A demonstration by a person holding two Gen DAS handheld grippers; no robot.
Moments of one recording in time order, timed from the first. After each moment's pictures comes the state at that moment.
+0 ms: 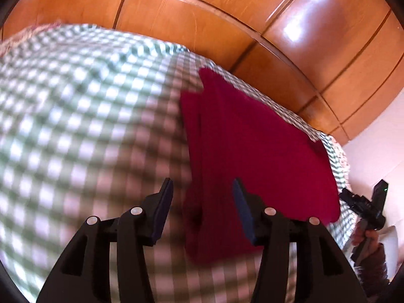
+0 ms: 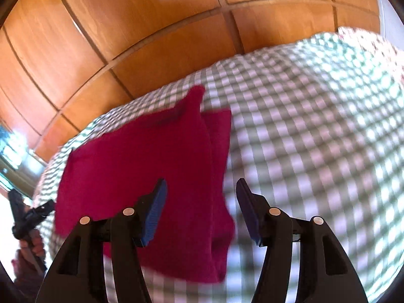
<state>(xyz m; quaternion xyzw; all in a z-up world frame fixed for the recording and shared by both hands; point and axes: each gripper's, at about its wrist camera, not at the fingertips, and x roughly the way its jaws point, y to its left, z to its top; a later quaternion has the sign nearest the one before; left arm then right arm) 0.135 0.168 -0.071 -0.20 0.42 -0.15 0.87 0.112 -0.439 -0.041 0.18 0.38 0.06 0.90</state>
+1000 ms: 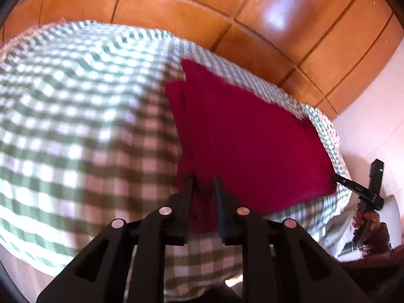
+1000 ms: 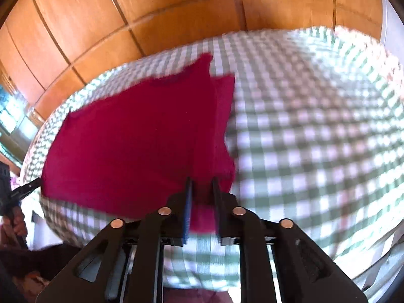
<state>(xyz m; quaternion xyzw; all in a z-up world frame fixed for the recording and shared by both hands) 0.038 0.158 -0.055 -0.17 0.42 -0.17 0.88 0.028 -0.417 -0.037 0.08 0.39 0.05 0.91</state>
